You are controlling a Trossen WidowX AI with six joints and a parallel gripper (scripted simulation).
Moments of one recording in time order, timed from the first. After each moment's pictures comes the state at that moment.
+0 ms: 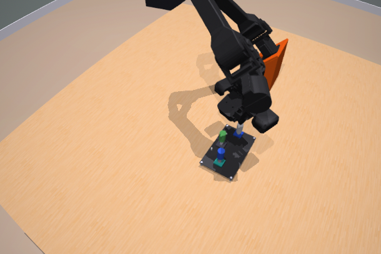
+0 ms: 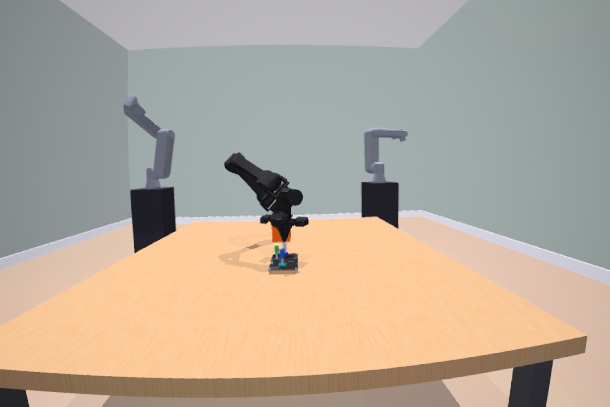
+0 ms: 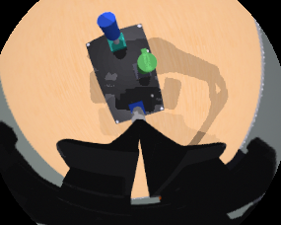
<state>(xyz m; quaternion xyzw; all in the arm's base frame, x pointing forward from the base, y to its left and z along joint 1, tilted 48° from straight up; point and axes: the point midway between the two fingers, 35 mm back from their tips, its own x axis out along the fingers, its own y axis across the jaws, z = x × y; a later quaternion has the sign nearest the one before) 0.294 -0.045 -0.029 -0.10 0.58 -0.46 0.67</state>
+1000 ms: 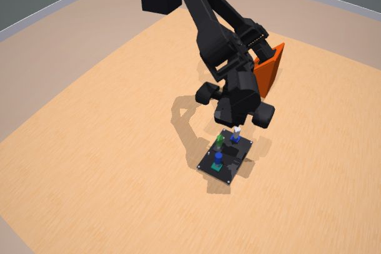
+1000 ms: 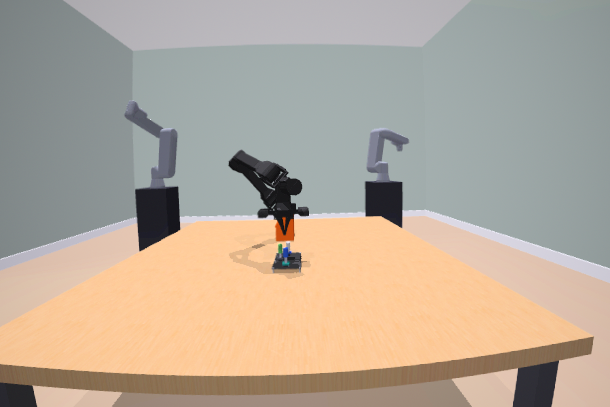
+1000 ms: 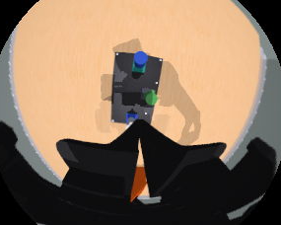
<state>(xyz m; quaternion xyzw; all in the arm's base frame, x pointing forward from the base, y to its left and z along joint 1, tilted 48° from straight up) 0.329 -0.032 0.003 -0.24 0.66 -0.32 0.64</state>
